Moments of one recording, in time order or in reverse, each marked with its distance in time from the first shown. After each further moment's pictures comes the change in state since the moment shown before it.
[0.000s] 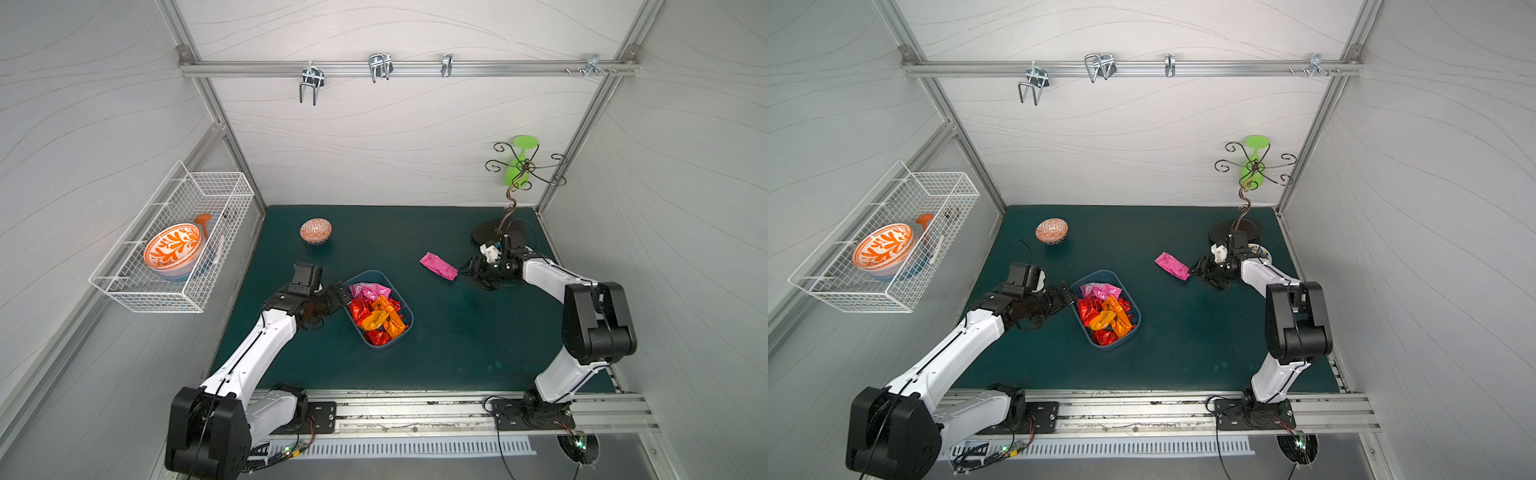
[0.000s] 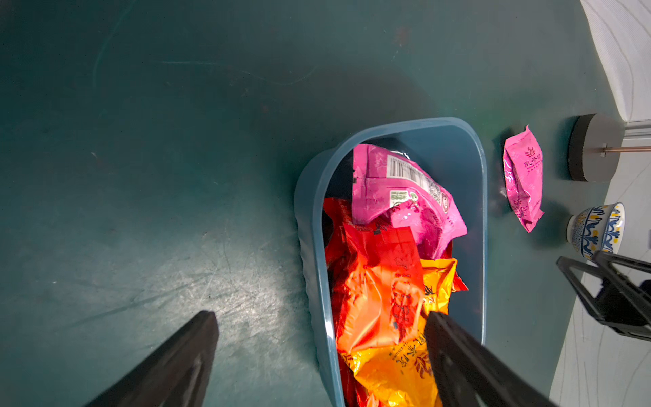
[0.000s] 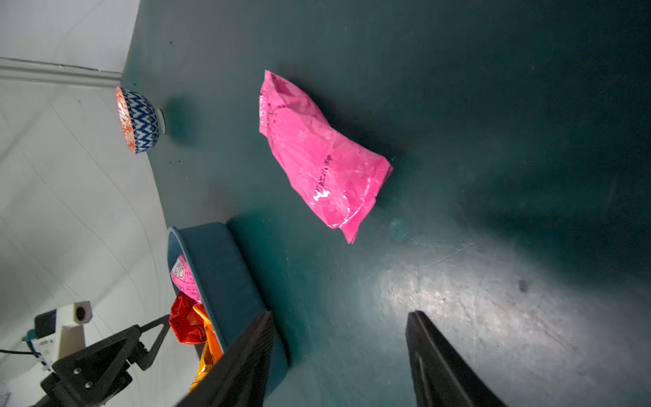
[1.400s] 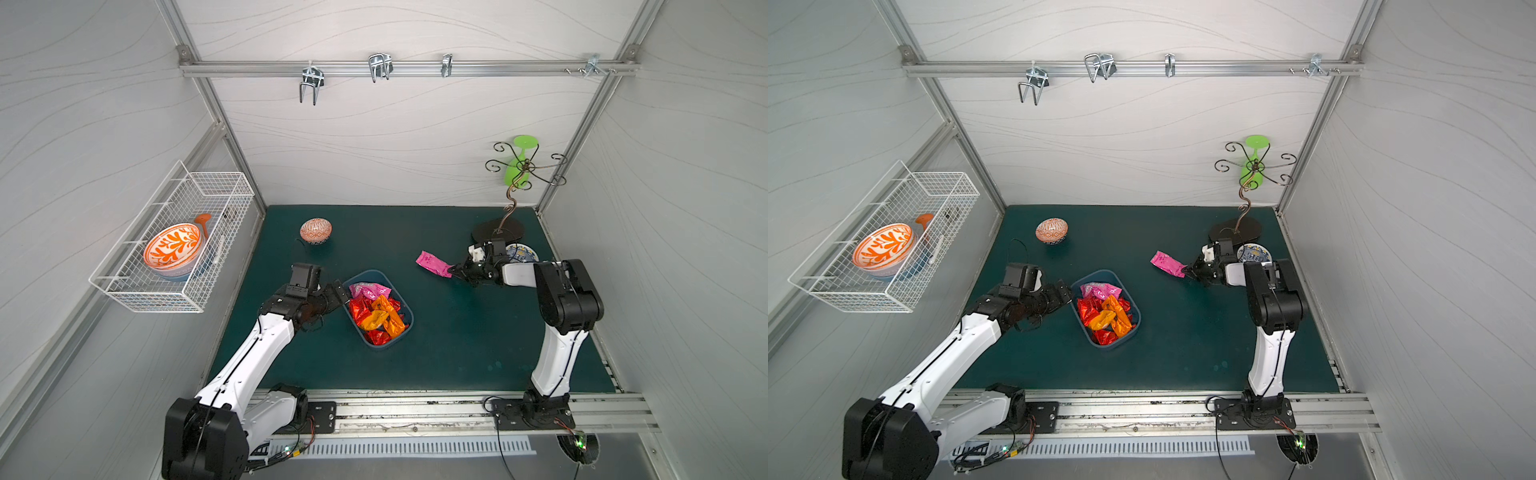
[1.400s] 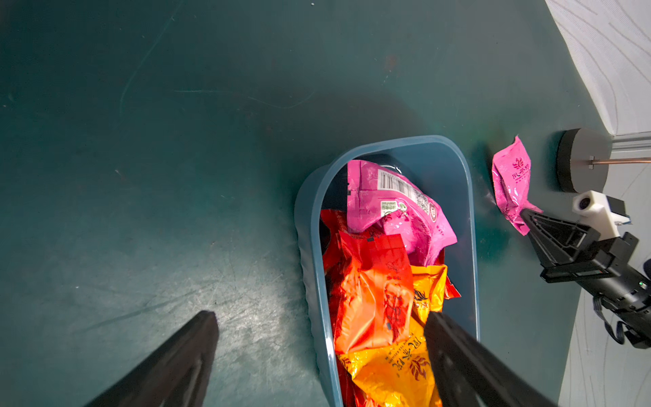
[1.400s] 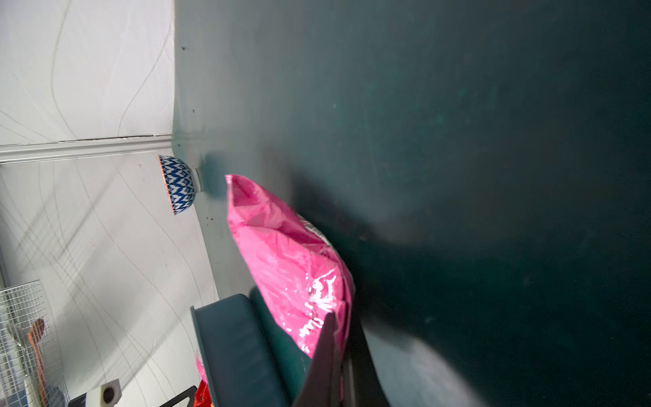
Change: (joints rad) left arm -0.004 -0.047 0.000 0.002 -0.043 0.000; right arm 0.061 0.248 0.008 0.465 -0.025 0.294
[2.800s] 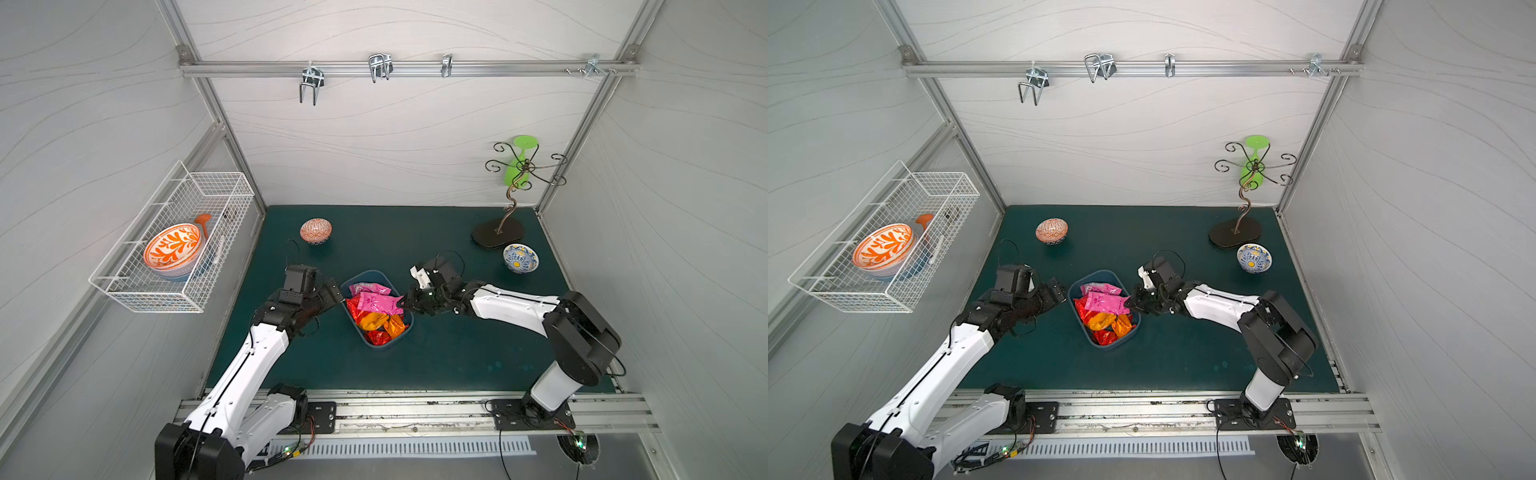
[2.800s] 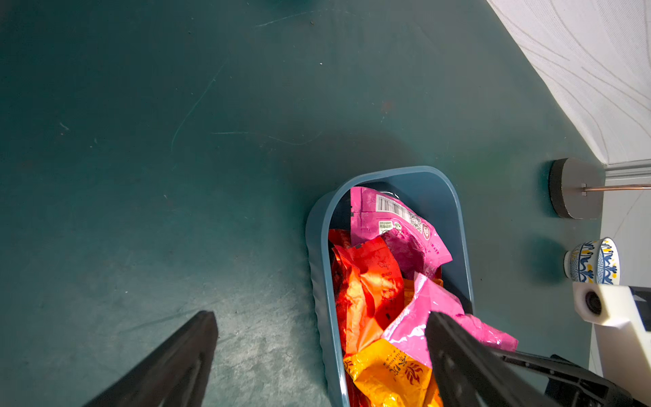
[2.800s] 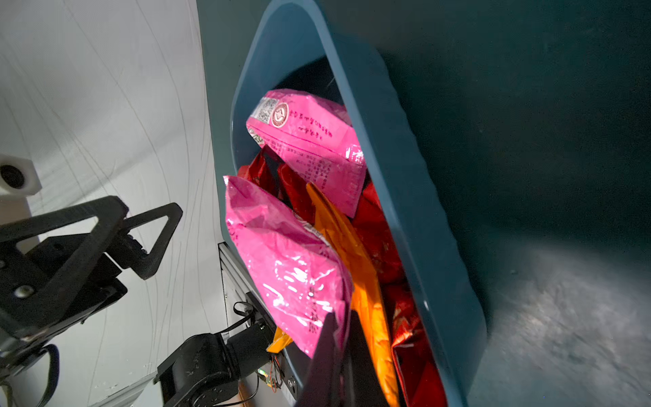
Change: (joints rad) left arm 0.000 -0.095 0.000 -0.019 -0.108 0.007; right arm 0.603 -0.294 -0.082 -0.141 0.196 0.114
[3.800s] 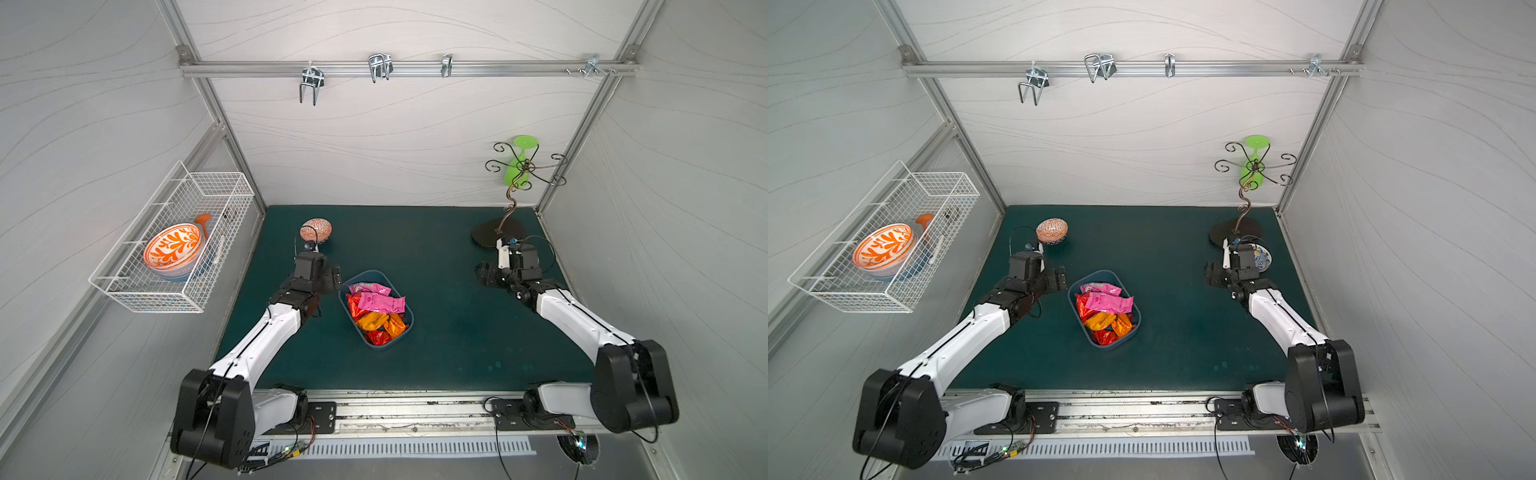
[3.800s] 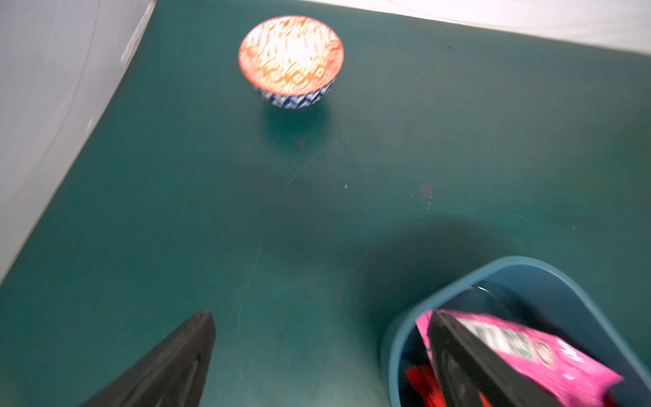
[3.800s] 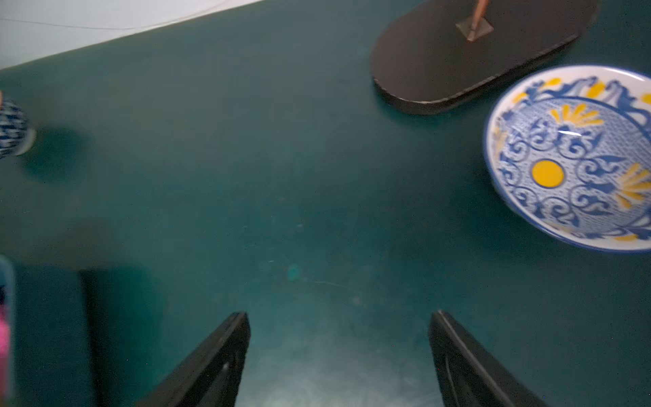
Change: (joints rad) left arm 0.002 0.284 -0.002 0.455 -0.266 0.568; right arm -0.626 -0.334 -0.217 -0.086 0.394 -0.741
